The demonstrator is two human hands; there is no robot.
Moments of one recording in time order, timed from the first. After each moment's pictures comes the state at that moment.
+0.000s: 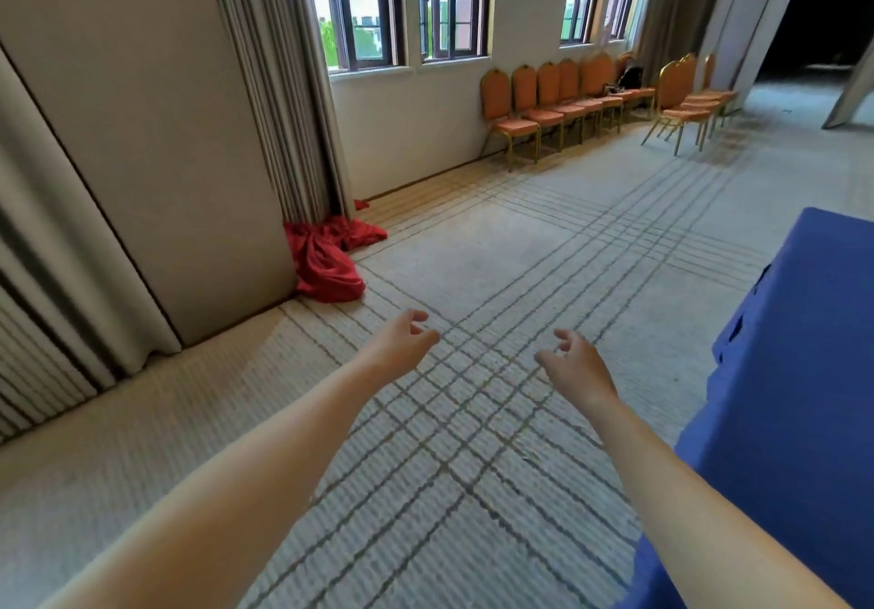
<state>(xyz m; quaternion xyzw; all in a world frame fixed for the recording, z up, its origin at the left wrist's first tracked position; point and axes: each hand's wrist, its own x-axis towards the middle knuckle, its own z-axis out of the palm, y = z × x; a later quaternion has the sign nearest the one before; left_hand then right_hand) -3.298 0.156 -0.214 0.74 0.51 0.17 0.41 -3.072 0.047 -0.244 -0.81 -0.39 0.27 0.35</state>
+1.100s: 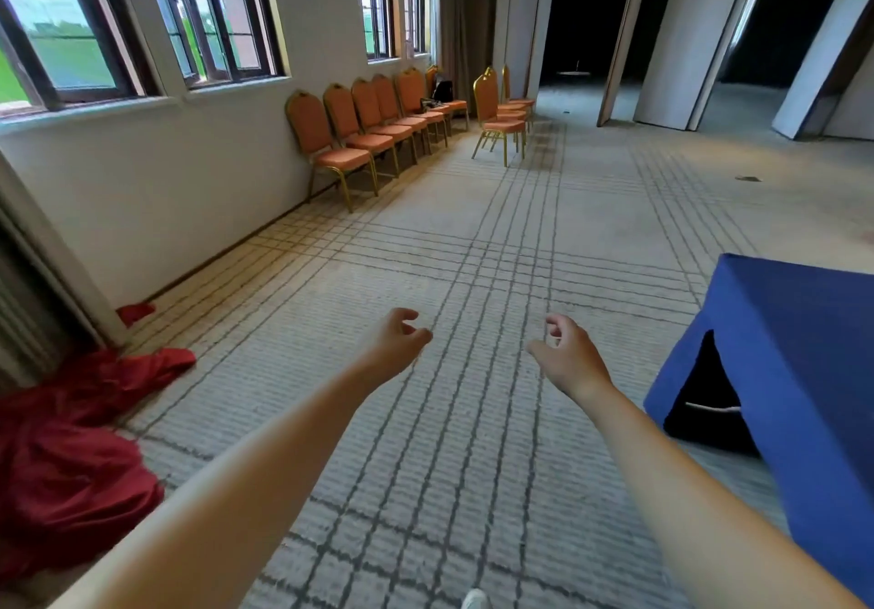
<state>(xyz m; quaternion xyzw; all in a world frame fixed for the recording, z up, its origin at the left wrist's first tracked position) -2.798 0.833 -0.231 0.80 0.36 0.14 0.45 -2.650 0.635 -0.230 -0.87 -0.24 0.14 0.40</state>
